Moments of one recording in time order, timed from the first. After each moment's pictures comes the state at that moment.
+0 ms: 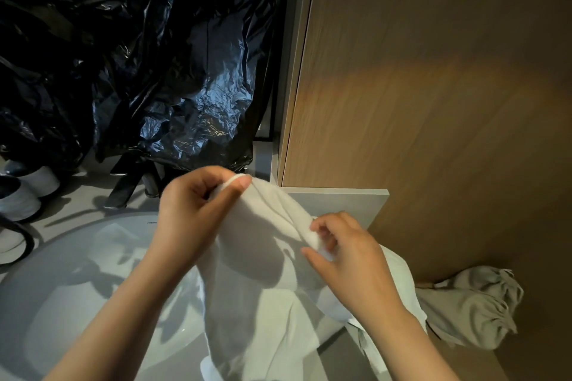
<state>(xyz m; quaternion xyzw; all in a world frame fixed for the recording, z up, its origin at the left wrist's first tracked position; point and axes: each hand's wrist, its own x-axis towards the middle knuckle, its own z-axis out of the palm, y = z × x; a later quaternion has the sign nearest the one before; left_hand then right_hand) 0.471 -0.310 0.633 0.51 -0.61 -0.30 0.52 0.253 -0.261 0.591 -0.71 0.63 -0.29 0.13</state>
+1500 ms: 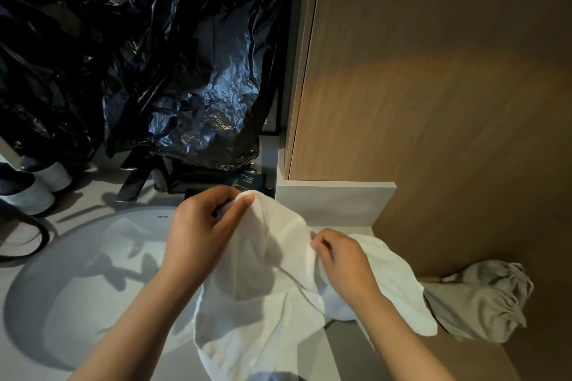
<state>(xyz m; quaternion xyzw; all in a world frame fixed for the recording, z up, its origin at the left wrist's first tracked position) 0.483 -0.303 0.593 0.55 -0.66 -0.23 0.45 0.252 -0.280 0.523 -0.64 0.69 -0.25 0.23</state>
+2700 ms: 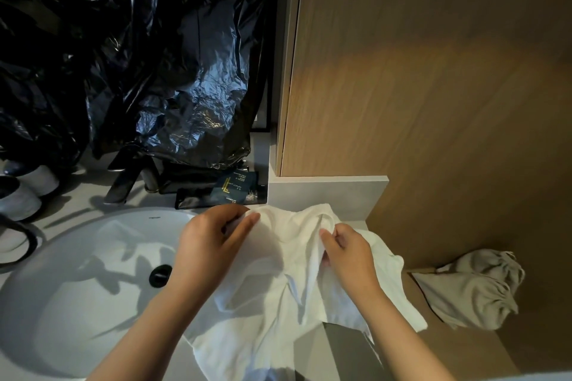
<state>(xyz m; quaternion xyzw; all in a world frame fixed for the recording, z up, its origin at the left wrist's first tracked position) 0.467 -0.296 0.573 0.56 -0.70 -0.21 0.39 0.245 -0.276 0.524 -0.48 0.73 -0.37 0.31</state>
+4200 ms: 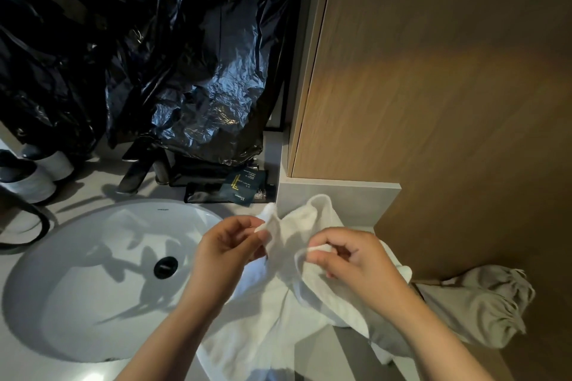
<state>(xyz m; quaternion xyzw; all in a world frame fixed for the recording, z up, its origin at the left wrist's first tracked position) 0.453 -0.276 0.561 0.49 -0.41 -0.57 0.51 0.245 -0.259 0.588 -0.70 0.49 -0.34 0.39</state>
